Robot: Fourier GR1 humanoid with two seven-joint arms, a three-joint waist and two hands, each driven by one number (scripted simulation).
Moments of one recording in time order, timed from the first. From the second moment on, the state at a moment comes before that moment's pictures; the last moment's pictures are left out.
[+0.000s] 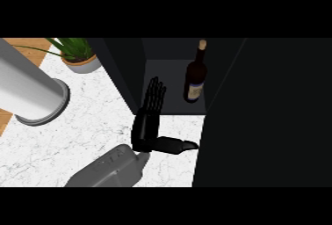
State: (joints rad) left arm -0.57 0.19 -0.91 -1.13 1.14 0.53 -0.82; right arm -0.07 -0.04 0.08 -2.36 -0.12 0.14 0.47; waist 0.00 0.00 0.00
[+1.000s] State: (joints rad) left arm -0.17 0.68 -0.83 -1.75 1.02 0.35 -0.72; right arm 0.01 -0.13 0.21 -2.40 -0.24 0.35 0.52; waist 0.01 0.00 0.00
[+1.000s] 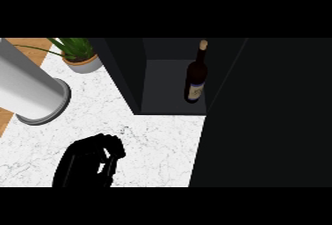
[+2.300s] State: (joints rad) left arm 0.32 1.10 -0.40 -1.77 1.24 -0.11 -0.87; right arm -0.33 -0.13 0.87 -2.35 0.01 -0.18 0.69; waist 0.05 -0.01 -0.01
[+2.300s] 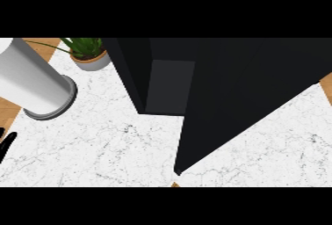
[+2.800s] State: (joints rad) left arm 0.38 1.15 -0.31 -1.69 1.26 -0.26 -0.88; right arm -0.53 -0.15 0.85 -2.25 0.00 -0.43 0.64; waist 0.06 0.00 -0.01
